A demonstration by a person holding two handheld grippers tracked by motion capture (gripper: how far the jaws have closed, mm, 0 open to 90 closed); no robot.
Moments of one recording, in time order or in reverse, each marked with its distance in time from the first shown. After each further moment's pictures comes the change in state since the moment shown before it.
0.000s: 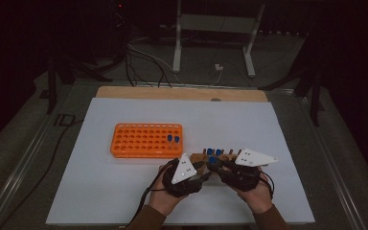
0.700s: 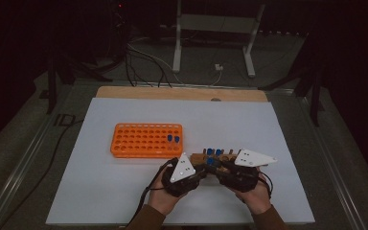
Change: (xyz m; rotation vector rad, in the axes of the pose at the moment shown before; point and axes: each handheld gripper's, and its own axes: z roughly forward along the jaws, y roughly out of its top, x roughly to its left) left arm 0.003 -0.001 0.000 0.010 -0.022 -0.010; right arm 0.001 0.001 0.001 -0.027 0.044 0.019
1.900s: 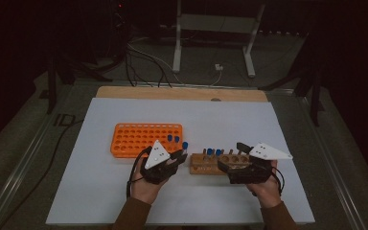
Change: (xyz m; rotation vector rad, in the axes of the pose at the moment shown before) left arm 0.050 -0.010 -0.036 -0.050 0.150 -0.109; right arm -0.033 -0.006 -0.019 -0.027 -0.213 0.034
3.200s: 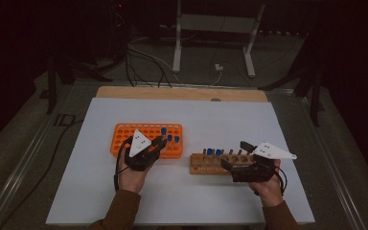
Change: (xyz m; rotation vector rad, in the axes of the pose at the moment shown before) left arm 0.050 -0.010 -0.006 -0.015 0.190 -0.034; right arm -0.007 -0.002 -0.004 -0.019 -0.019 0.021
